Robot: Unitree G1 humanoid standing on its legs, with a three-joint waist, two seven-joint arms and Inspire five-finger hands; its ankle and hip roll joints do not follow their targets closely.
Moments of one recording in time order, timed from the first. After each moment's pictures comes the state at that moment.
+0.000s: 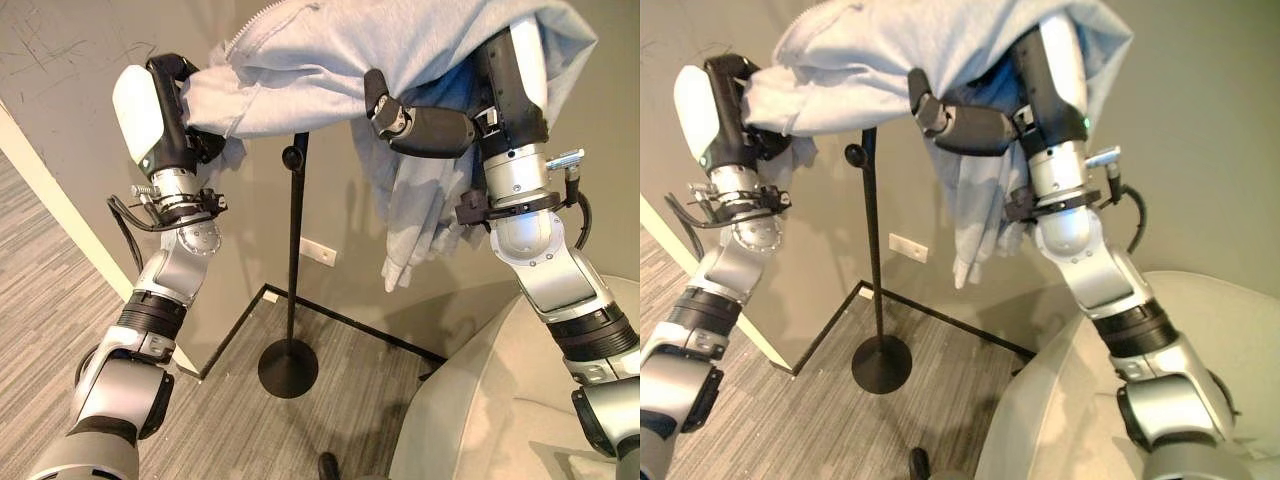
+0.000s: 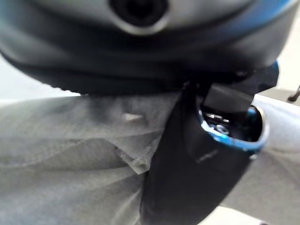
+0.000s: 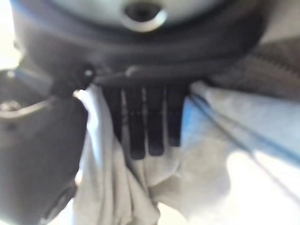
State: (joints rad) left arm -0.84 0.55 -0.26 0.52 0.24 -0.02 0.68; right arm -0.79 -0.76 0.35 0.04 0.01 -0.15 -0.35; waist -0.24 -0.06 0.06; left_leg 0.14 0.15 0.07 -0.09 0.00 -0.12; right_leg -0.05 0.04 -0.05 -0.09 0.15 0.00
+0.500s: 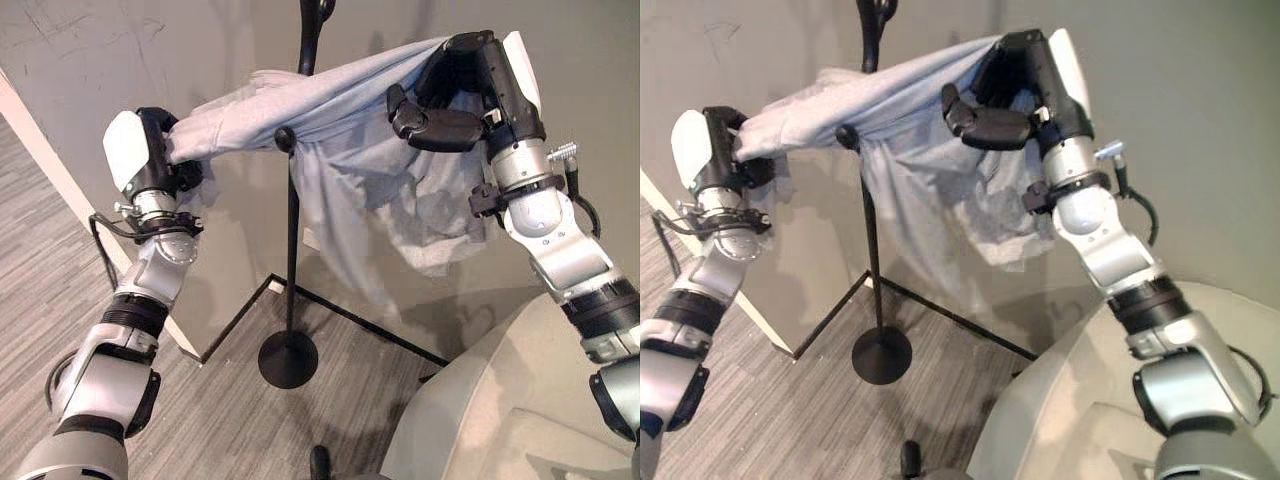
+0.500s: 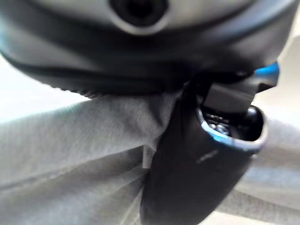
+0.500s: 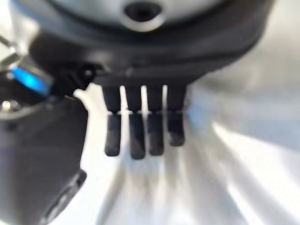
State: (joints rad) left arm -0.86 0.66 -0.30 0.80 0.16 -0.04 0.60; right arm -1.00 -0.86 0.47 0.34 0.26 -0.17 -0.29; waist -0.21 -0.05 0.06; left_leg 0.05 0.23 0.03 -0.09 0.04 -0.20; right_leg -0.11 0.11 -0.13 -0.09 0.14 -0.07
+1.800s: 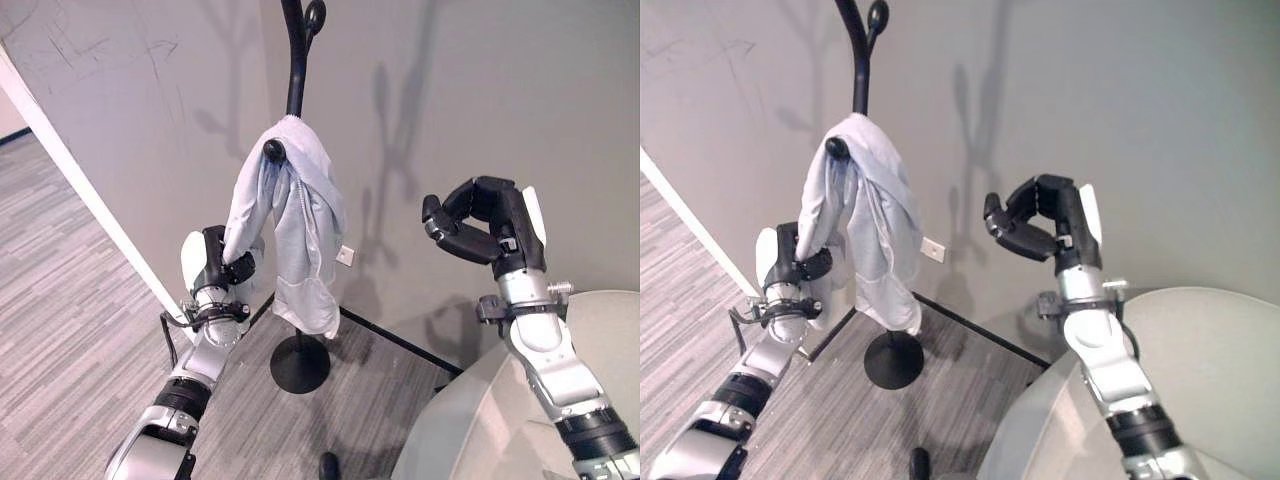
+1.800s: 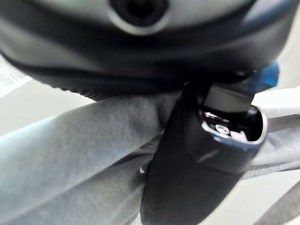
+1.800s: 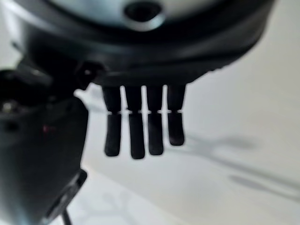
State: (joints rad) left arm -0.43 0.35 -0.21 0.59 0.16 -0.09 0.58; right arm -0.20 -0.67 0.14 -0.02 0.24 -0.21 -0.28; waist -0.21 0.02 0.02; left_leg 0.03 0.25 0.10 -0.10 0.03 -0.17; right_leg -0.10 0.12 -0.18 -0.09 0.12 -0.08
